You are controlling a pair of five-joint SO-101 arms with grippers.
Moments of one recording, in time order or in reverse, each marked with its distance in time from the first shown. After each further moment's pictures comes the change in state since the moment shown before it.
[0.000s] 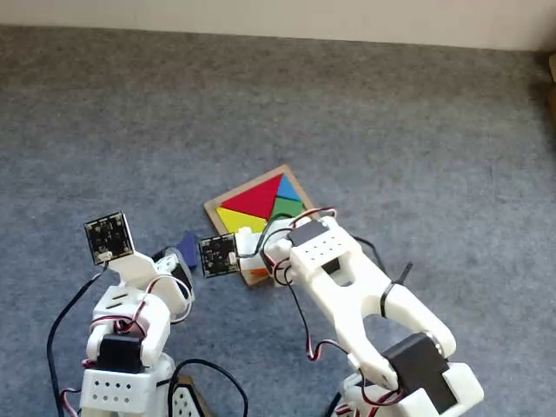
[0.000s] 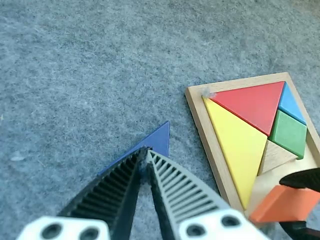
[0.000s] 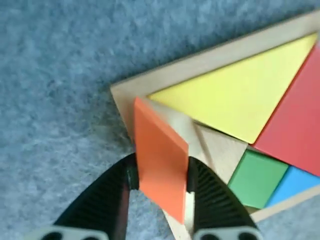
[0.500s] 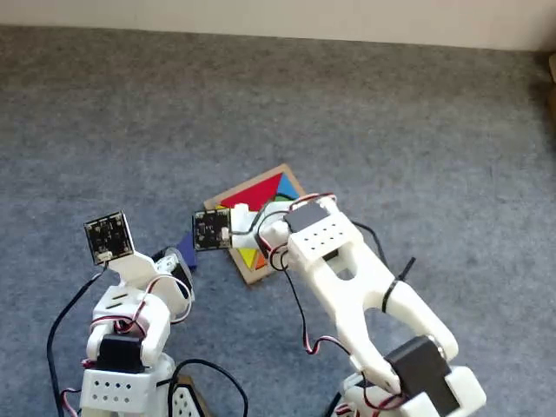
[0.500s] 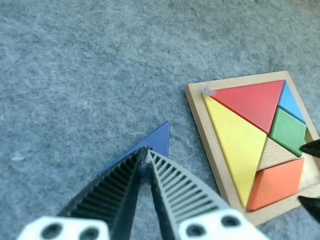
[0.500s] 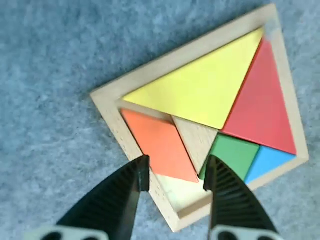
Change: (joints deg) left arm 0.0 0.0 0.0 0.0 0.0; right arm -0.1 -2.1 -10.8 11.5 -5.4
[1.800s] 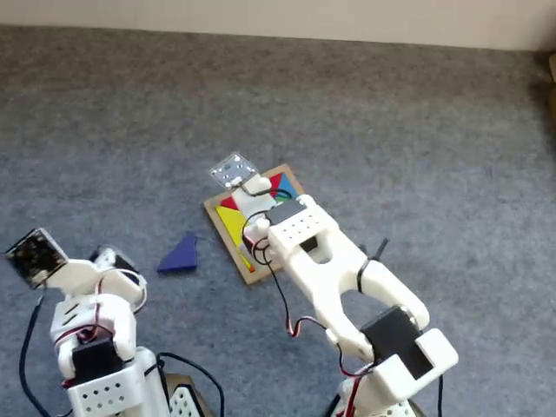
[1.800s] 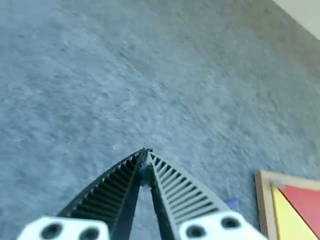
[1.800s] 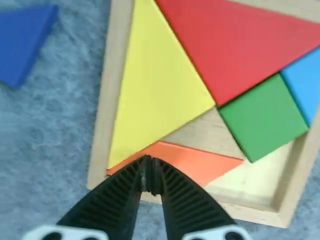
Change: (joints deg) left arm -24.1 0.0 -4.4 -0.8 0.0; right arm -2.5 11.8 -3.7 -4.3 -55.0
